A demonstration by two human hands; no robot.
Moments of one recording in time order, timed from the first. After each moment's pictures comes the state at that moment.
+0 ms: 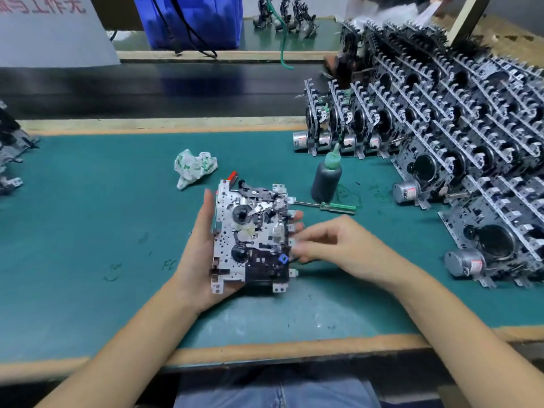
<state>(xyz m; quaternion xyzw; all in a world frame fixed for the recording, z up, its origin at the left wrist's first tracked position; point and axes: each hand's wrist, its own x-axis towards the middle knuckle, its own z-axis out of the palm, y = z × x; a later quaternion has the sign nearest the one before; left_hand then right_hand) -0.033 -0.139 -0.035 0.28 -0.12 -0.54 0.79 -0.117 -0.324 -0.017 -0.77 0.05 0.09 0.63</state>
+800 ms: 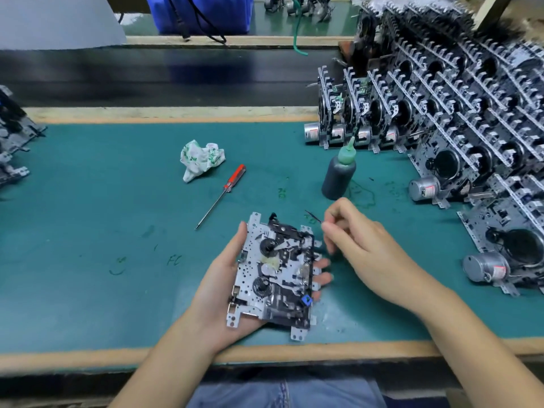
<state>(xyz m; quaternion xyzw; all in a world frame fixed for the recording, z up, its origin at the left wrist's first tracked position) -0.066 -0.137 -0.048 0.28 0.04 -0.57 0.77 -0.130 -0.326 -0.016 -0.90 0.07 -0.03 0.44</state>
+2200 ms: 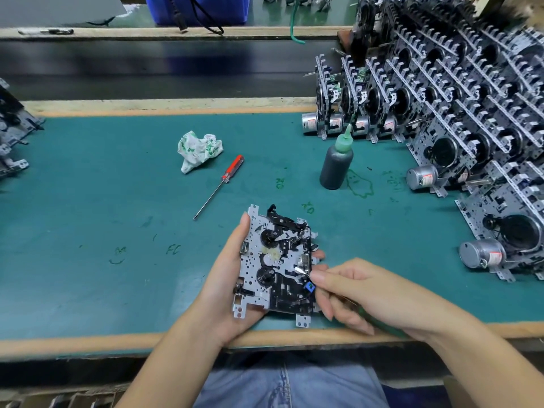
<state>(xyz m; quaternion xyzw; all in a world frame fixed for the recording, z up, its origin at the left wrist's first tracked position) -0.076 -0.144 -0.047 0.38 0.06 -0.51 0.77 -0.165 -0.308 -0.009 -0.71 0.09 0.28 0.64</state>
